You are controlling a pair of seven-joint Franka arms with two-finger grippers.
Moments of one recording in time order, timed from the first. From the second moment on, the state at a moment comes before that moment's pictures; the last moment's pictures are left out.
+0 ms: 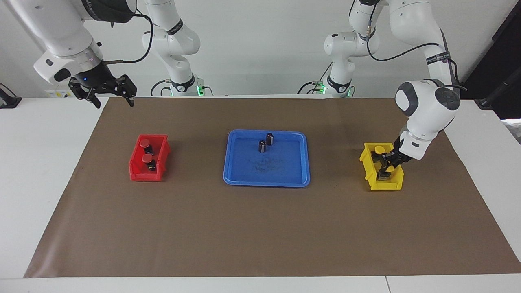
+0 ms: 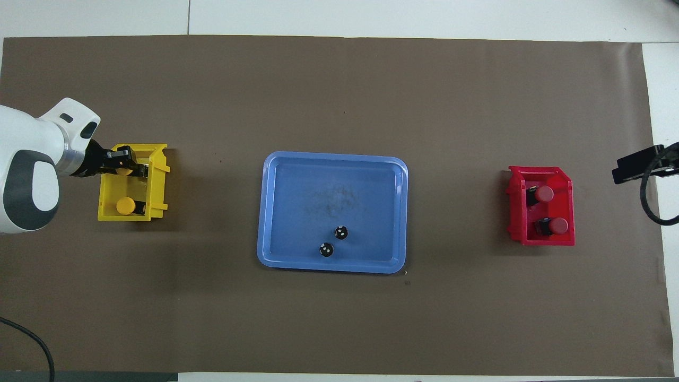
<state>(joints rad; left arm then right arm) -0.04 0.14 0.02 -2.05 -0.07 2.24 -0.10 -0.02 -0.01 -0.04 -1.55 -0.03 1.44 -0.13</state>
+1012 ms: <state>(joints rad) -0.04 0.12 0.02 -1.82 -0.07 1.94 -0.10 -0.02 -0.01 -0.04 -1.55 -0.03 1.45 -0.13</state>
